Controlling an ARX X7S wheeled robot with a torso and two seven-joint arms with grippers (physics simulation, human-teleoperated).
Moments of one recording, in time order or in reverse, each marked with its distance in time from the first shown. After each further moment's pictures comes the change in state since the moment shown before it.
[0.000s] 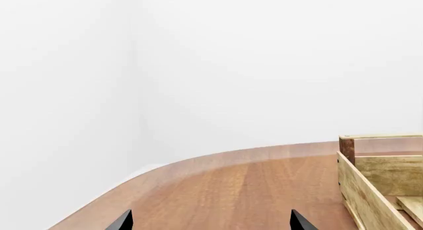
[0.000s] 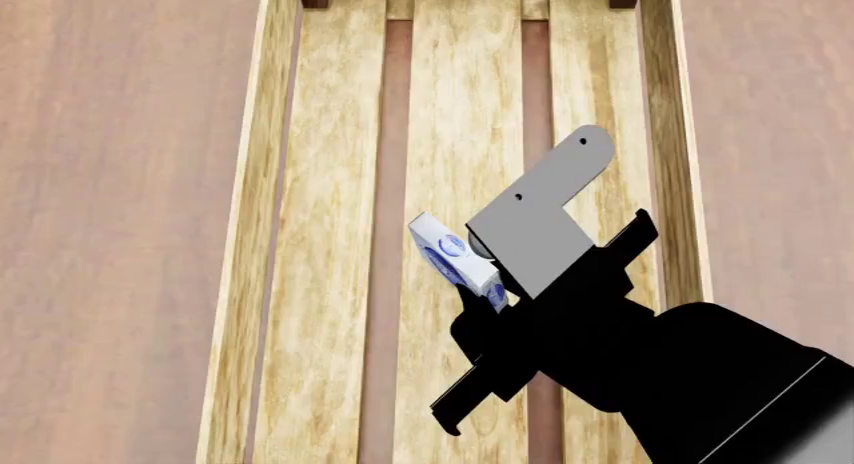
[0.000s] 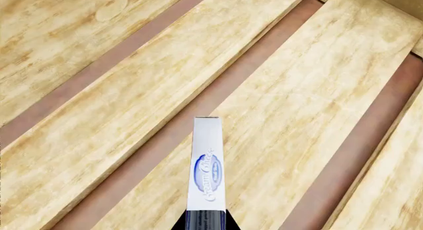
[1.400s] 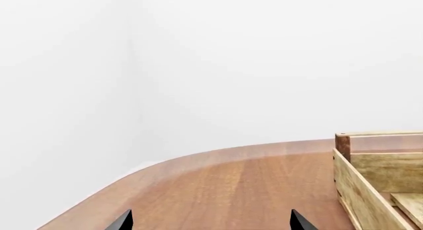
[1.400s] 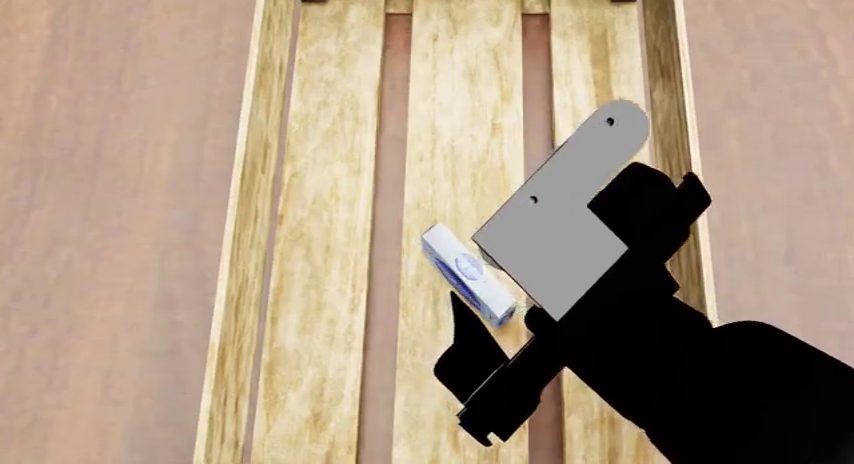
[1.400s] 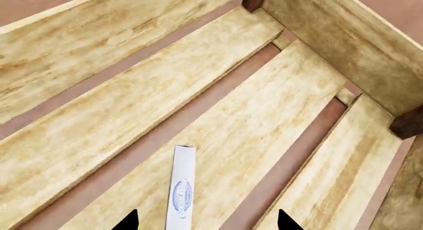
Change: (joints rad) left arm -0.002 -0.010 0.014 -0.007 -0.006 0.016 -0.006; right arm 0.036 0.126 0.047 -0.288 0.045 0.122 0.110
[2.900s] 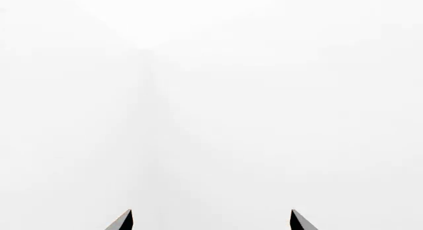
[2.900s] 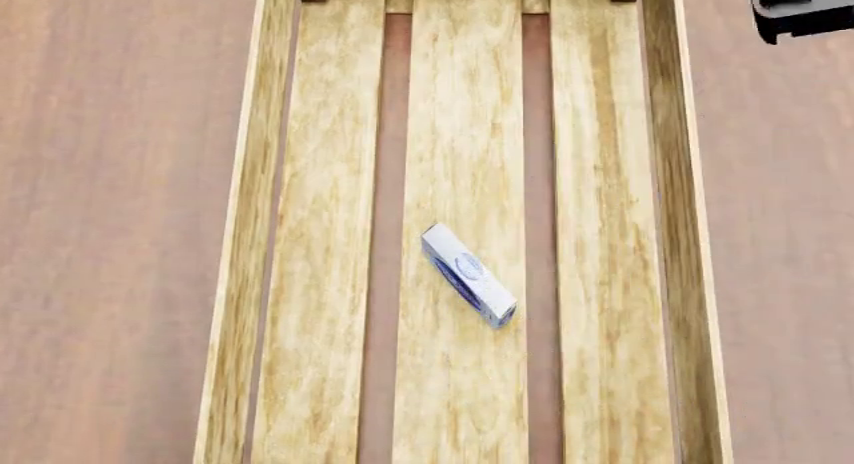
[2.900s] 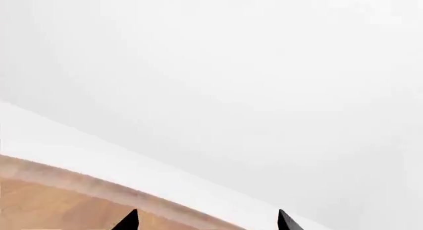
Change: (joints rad) left arm -1.448 -0.206 -0.178 0.605 -0.701 -1.632 0.141; right arm 0.208 0.179 0.548 -0.287 0.246 -0.030 0.595
